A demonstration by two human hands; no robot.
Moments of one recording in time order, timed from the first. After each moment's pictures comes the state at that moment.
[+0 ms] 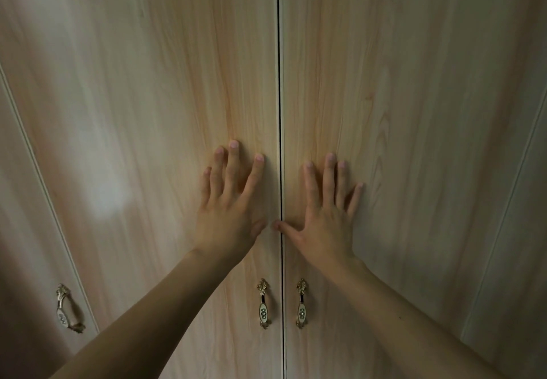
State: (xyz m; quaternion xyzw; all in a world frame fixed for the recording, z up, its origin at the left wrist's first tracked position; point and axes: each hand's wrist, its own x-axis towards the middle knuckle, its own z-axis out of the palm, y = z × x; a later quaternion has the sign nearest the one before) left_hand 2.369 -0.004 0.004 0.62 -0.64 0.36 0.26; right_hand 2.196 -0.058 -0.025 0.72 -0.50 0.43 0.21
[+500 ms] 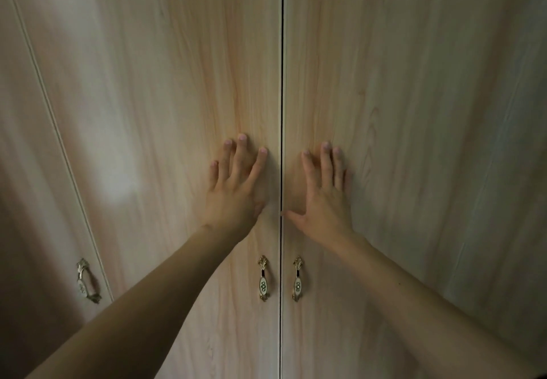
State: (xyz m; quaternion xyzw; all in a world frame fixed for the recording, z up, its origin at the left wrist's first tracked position) left_hand 2.365 0.009 0.007 0.65 -0.65 0.32 0.23; right_hand 2.182 -0.028 -0.001 0.79 -0.51 0.33 0.12
